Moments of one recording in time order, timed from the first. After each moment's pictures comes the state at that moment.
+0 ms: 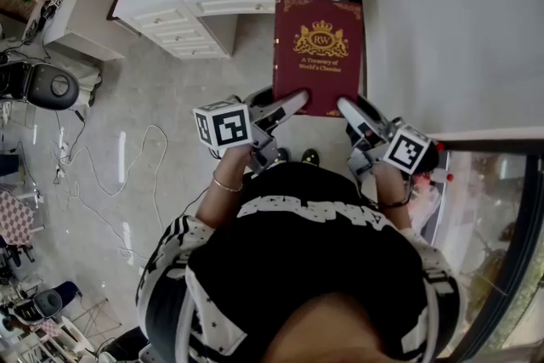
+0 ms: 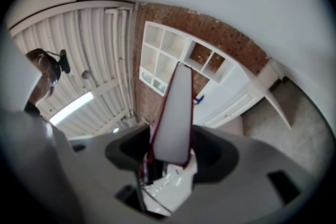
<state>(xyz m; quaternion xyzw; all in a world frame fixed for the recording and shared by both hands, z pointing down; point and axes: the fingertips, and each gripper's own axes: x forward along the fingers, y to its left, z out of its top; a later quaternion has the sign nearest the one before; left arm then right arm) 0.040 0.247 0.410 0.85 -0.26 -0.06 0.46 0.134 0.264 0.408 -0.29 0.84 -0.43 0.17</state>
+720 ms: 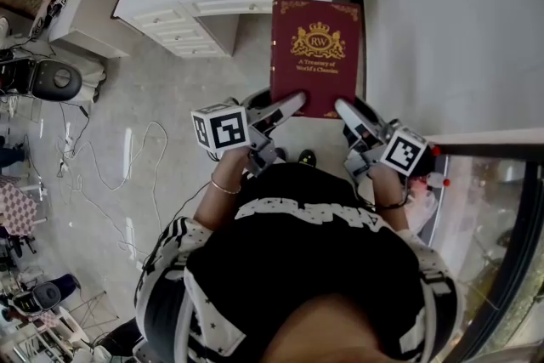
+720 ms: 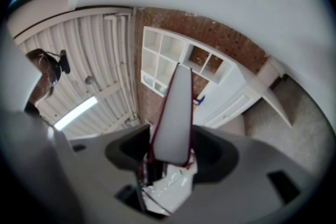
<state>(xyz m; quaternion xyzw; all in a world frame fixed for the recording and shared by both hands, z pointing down) 0.041 0.246 0.413 0.84 -0.28 -0.05 0.45 0.136 0.261 0.414 -0.28 0.84 -0.44 0.18</state>
